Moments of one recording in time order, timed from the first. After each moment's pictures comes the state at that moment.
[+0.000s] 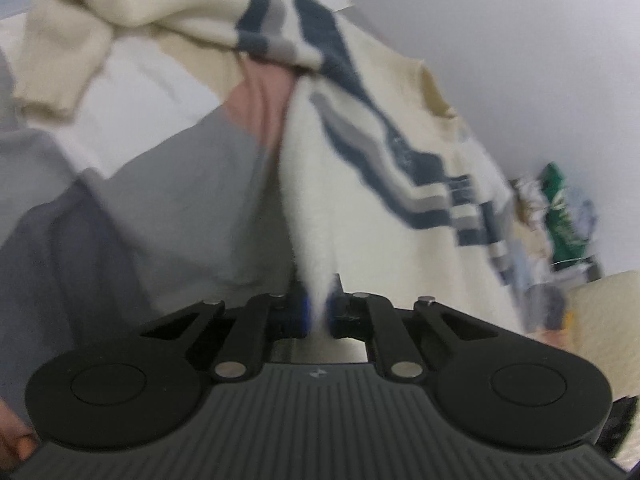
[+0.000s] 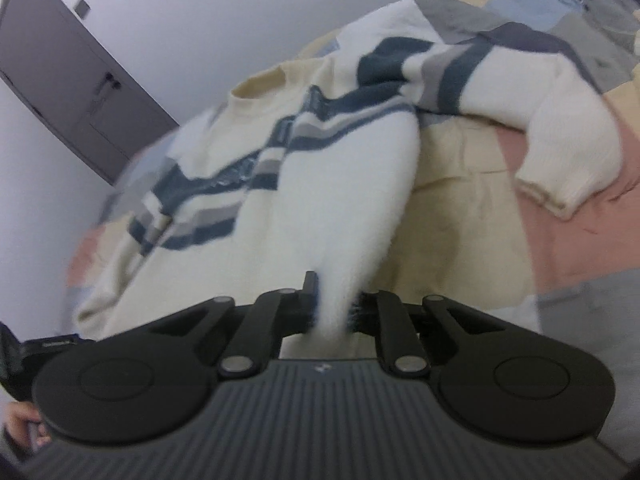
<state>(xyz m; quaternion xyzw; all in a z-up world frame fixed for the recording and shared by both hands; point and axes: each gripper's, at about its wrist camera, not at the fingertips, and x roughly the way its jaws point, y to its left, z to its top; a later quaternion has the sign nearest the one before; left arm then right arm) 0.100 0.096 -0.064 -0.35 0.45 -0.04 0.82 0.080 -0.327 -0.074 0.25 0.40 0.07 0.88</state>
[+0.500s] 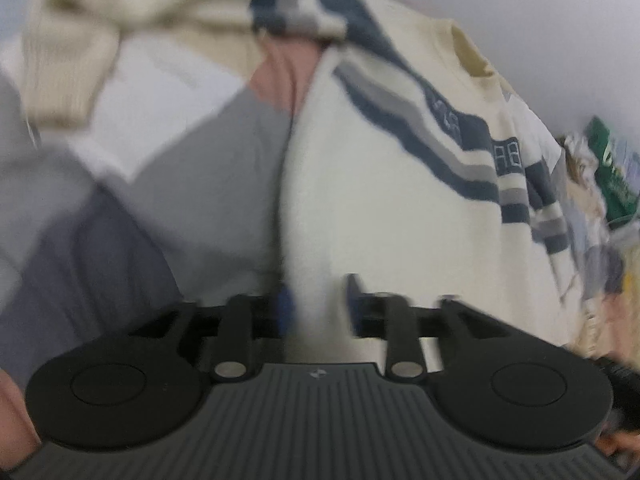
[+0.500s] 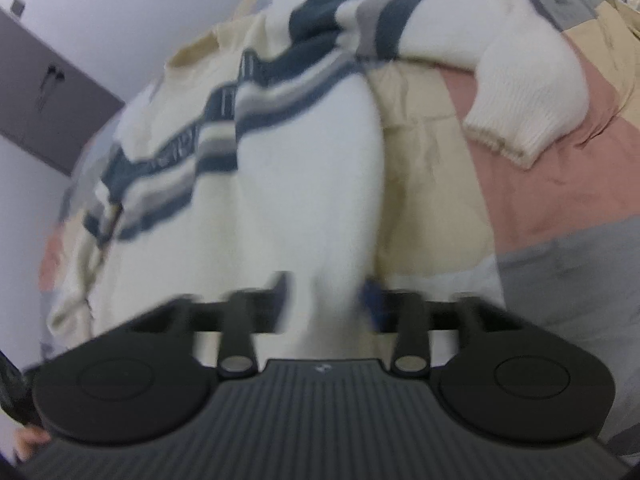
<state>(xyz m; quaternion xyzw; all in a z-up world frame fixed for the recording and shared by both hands) 0.114 0.083 -0.060 -0.25 0.49 -0.01 0.84 0.098 -0.354 -0.090 0.29 0.46 0.02 0.84</state>
